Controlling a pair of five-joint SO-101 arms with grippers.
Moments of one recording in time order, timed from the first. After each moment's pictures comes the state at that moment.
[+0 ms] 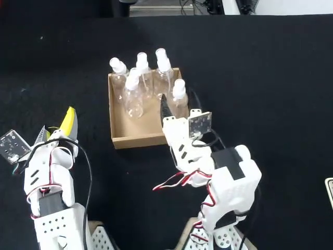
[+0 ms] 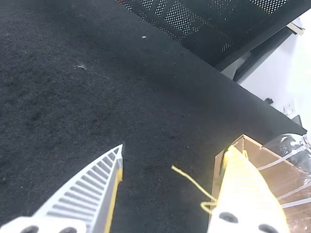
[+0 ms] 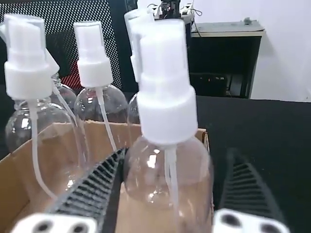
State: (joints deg) left arm -23.2 -97.0 96.5 27.6 23.0; right arm -16.8 18.1 75.3 -80.7 -4.6
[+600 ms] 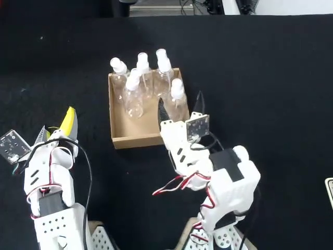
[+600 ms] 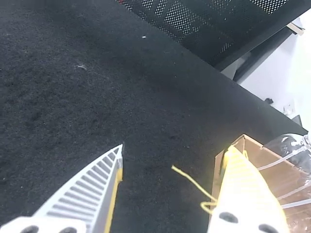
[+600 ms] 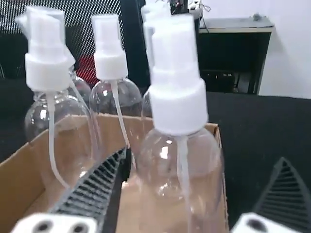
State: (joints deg) left arm -23.2 -97.0 96.5 27.6 23.0; right arm -18.5 16.7 77.7 -81.4 -4.6
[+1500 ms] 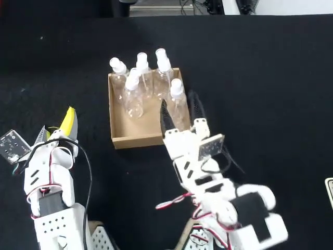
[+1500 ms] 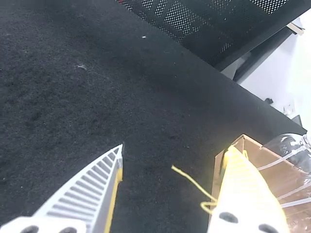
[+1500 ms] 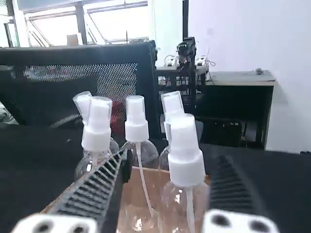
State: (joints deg) left arm -23.2 -97.0 96.5 27.6 23.0; right arm -19.8 -13.3 95.7 -81.5 -4.6
